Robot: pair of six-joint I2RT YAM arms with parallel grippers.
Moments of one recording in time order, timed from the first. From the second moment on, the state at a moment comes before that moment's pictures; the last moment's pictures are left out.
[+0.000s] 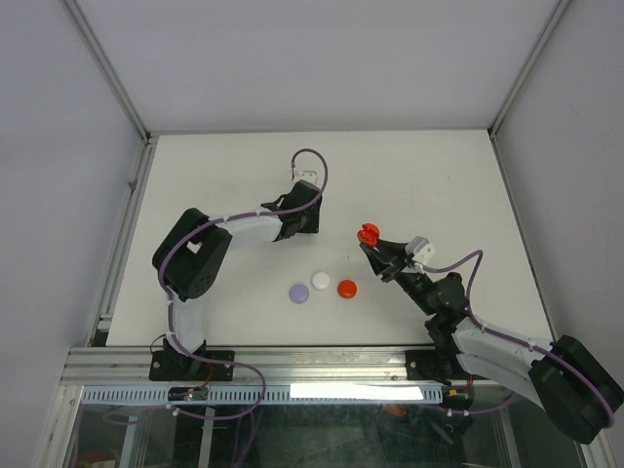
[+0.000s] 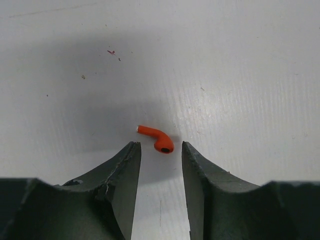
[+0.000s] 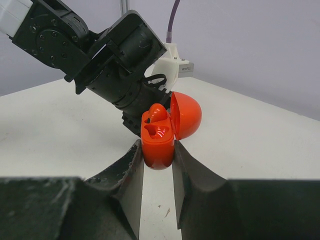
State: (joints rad) left arm -0.68 1.95 1.21 -0.08 -0.25 -0.46; right arm 0.69 0.87 0.02 1.12 -0.06 -0.01
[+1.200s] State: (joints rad) left arm -0.67 1.80 1.05 -0.12 -0.05 -0.27; right arm 0.69 0.84 0.02 1.11 -0.07 -0.01
